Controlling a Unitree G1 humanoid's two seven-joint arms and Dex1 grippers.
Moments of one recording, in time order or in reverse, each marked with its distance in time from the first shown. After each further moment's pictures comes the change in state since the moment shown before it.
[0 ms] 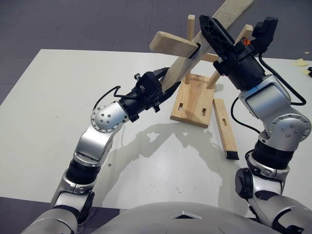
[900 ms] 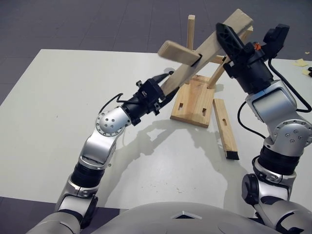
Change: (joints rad) left arm 0.029 -0.076 0.076 0.002 -0.027 0.025 0.016; right arm 0.061 -0.054 -0.018 0.043 -0.094 -0.141 -0.044
